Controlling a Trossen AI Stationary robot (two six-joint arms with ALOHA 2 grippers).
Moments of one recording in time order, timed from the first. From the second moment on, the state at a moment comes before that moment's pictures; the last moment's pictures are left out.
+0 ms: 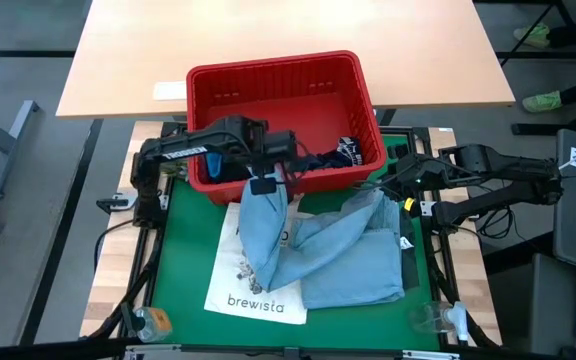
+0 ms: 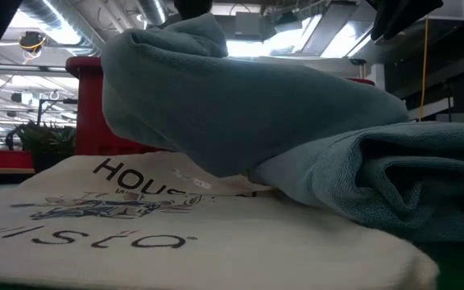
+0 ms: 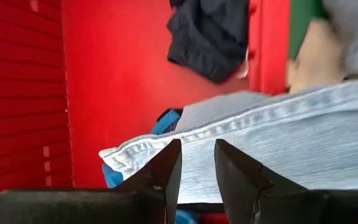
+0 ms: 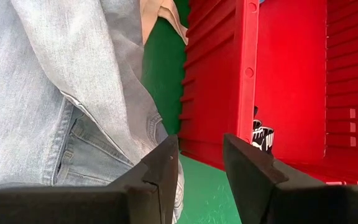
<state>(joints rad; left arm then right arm) 0.12 1.91 2.17 -1.57 -0.40 0.05 0.05 1.05 1.30 -1.25 0.25 -0.40</state>
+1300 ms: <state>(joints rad) 0.14 1.91 2.03 -1.46 -0.50 0.40 0.05 1.07 1.30 -1.23 0.25 -0.40</state>
